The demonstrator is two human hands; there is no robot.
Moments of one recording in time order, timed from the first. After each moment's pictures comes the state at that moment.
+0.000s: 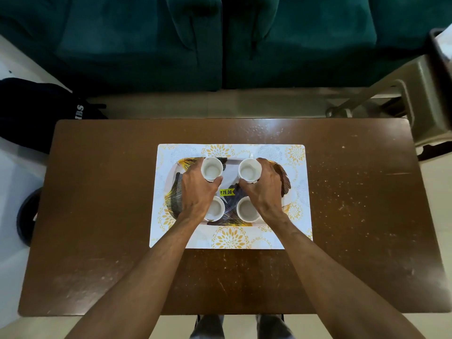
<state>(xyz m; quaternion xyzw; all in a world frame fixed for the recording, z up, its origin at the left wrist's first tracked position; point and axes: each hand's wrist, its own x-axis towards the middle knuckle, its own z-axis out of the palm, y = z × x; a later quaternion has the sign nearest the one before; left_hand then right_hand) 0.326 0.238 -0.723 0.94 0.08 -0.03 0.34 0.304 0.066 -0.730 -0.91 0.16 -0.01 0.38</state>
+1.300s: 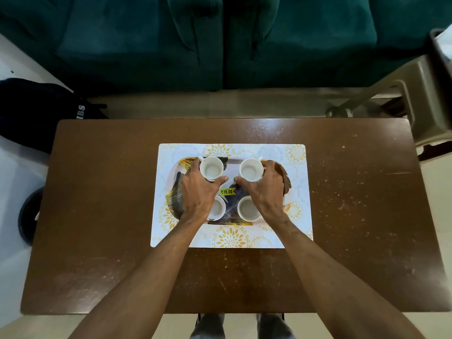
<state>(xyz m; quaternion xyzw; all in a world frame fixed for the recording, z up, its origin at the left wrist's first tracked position) 0.320 0.233 -0.710 0.93 0.15 -0.05 0.34 0.299 0.068 -0.718 -0.88 0.24 0.04 0.41</state>
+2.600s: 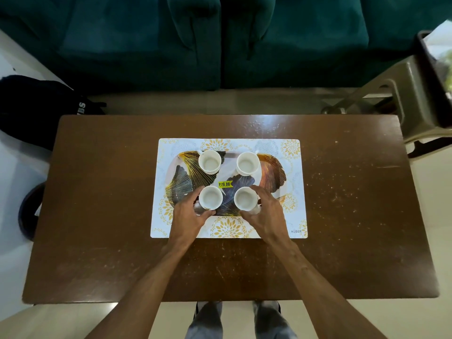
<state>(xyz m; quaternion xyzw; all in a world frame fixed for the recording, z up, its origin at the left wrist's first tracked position) 0.235 0.281 -0.725 0.90 0.04 -0.12 0.42 0.211 0.059 -0.714 -0.91 0.11 0.08 0.39</state>
